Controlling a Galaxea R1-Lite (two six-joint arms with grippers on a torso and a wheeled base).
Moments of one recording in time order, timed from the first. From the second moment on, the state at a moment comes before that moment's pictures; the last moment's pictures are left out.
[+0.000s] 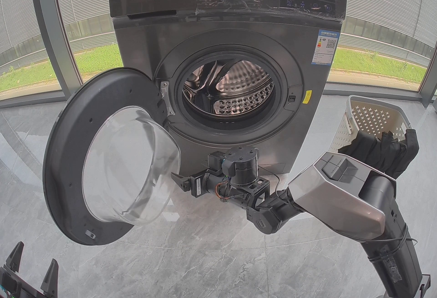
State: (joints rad) left arm -0.01 0.02 -0.02 0.00 0.00 -0.02; right arm 0.73 2.57 -1.48 -0.94 0.09 0.17
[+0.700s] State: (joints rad) left arm -0.01 0.02 -0.02 0.00 0.00 -0.02; right arm 0.57 2.29 -1.07 -1.05 0.03 0.09
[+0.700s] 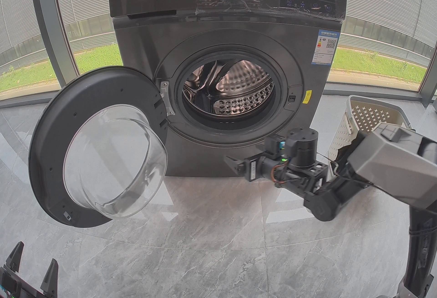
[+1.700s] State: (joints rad) left arm -0.01 0.02 -0.02 0.00 0.00 -0.02; right arm 0.17 1.27 -0.12 -1.20 0.08 0.00
